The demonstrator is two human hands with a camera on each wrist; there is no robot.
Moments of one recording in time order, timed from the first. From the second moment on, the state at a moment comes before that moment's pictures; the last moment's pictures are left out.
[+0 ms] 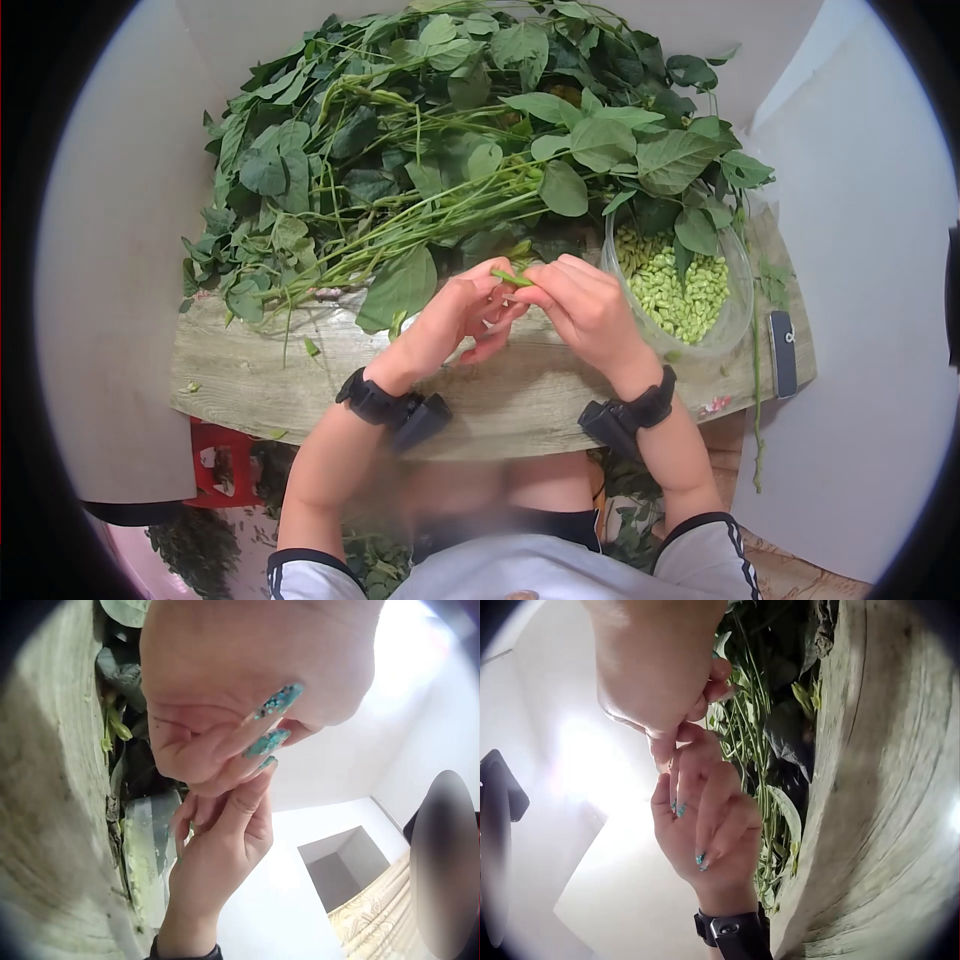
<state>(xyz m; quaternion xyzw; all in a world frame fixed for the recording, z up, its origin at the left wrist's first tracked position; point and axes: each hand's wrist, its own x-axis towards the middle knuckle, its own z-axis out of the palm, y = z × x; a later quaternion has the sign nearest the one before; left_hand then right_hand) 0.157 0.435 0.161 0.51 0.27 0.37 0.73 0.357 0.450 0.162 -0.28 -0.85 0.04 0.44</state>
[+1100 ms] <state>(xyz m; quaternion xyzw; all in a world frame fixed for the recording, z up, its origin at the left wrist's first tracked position) 0.157 0.436 0.154 0.48 0.25 0.36 0.76 0.359 0.447 0.162 -0.28 -0.86 0.01 0.42</state>
